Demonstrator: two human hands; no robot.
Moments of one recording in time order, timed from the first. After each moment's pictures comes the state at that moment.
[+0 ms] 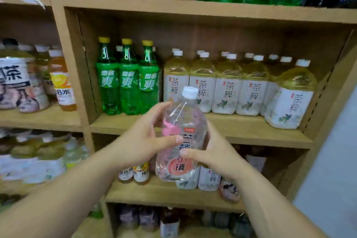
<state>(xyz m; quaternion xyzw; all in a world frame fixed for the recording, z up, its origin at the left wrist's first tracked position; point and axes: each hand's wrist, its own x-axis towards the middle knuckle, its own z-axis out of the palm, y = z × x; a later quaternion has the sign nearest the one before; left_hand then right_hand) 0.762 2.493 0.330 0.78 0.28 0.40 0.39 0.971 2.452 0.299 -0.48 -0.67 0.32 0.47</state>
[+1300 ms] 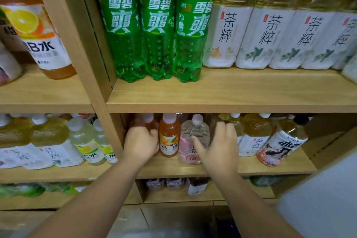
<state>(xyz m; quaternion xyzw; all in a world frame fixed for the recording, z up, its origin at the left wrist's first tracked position) 0.677 2.654 0.141 0.67 0.62 0.34 0.23 0.858 2.558 0.133 -0.79 -0.52 -0.08 0.32</state>
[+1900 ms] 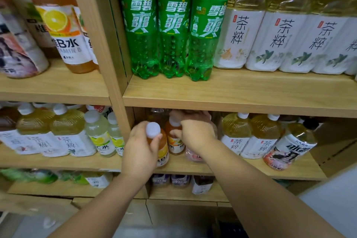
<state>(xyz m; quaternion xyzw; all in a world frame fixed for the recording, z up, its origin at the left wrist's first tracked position) 0.647 2.599 0.144 0.69 0.60 0.37 0.18 0.816 2.621 0.180 -0.69 -0.72 -0.02 0.07</state>
